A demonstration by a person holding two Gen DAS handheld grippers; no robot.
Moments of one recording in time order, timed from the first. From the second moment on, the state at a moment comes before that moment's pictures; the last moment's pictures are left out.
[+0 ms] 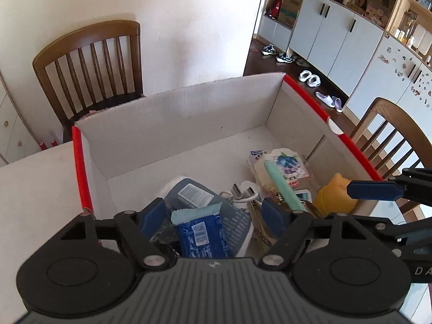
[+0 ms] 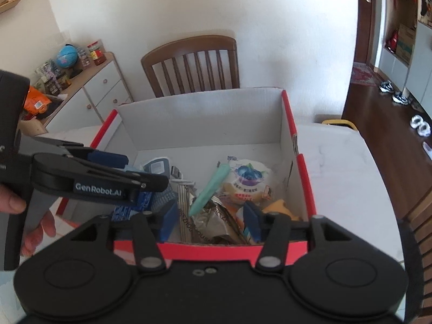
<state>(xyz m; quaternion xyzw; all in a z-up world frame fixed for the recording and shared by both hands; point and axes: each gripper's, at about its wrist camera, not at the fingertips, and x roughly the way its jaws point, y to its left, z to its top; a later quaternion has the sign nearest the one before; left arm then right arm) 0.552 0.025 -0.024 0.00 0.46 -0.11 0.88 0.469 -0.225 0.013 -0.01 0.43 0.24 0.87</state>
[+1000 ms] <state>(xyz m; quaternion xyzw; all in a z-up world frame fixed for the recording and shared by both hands) 0.450 0.022 0.043 0.01 0.38 -0.07 0.92 0.420 -0.238 0.052 -0.04 0.37 0.28 0.89</state>
